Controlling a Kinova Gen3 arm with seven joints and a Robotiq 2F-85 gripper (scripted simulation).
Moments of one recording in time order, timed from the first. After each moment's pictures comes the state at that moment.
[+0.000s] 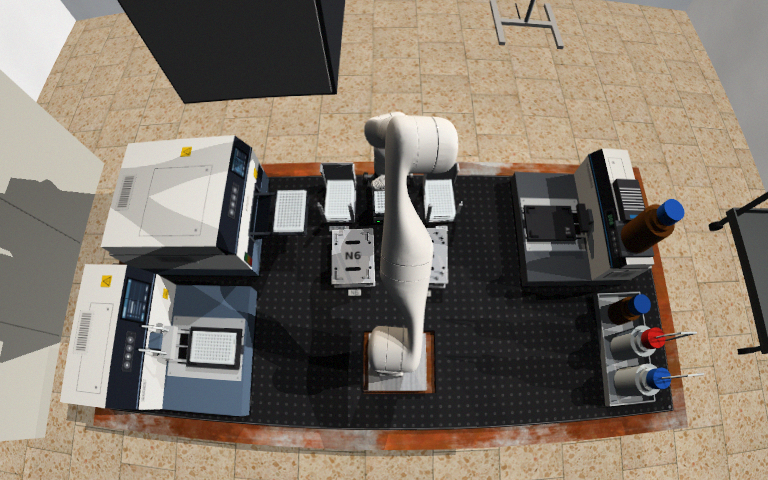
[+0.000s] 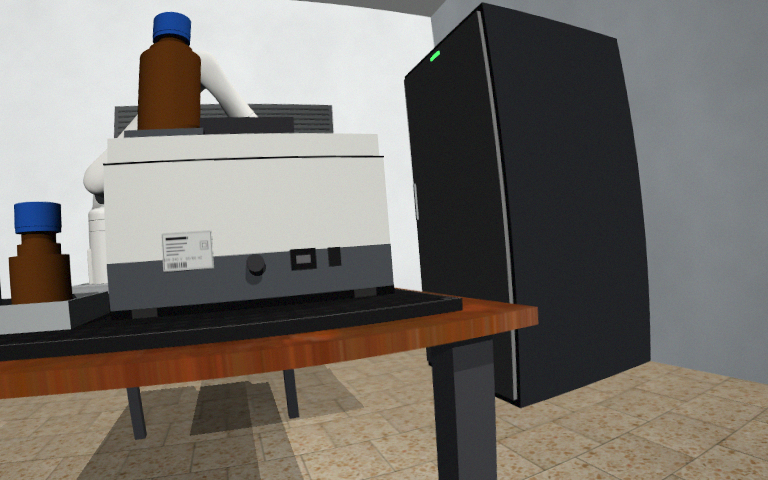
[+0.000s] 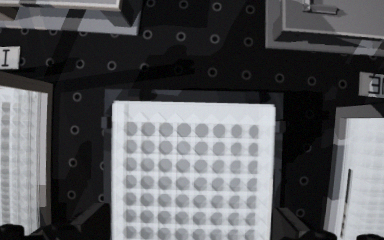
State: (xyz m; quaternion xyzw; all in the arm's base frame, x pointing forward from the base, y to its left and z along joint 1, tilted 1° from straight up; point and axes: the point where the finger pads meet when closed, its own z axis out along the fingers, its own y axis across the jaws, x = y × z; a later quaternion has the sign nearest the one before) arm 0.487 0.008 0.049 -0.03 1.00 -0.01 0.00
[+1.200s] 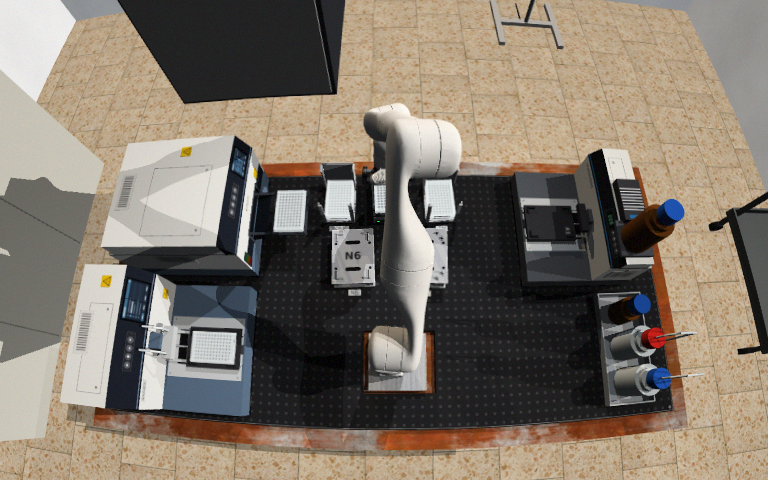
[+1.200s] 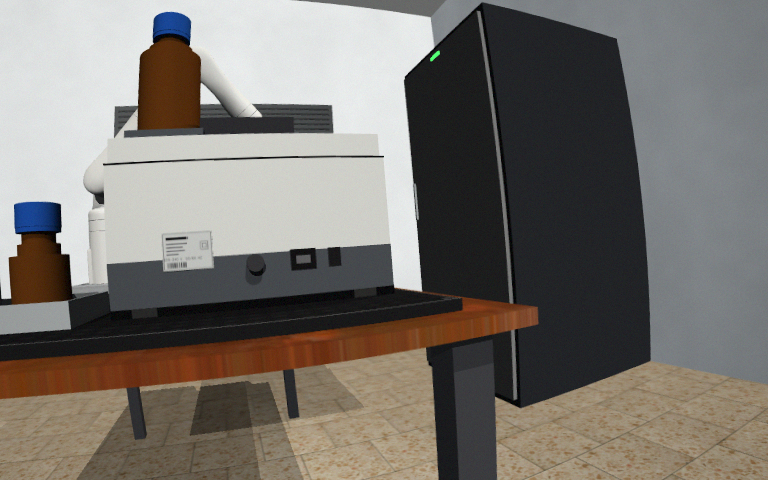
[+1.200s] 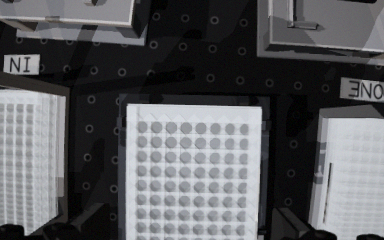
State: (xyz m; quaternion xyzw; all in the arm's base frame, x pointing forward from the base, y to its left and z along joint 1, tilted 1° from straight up) arm 0.487 0.009 0.081 -0.03 1.00 -0.01 0.00
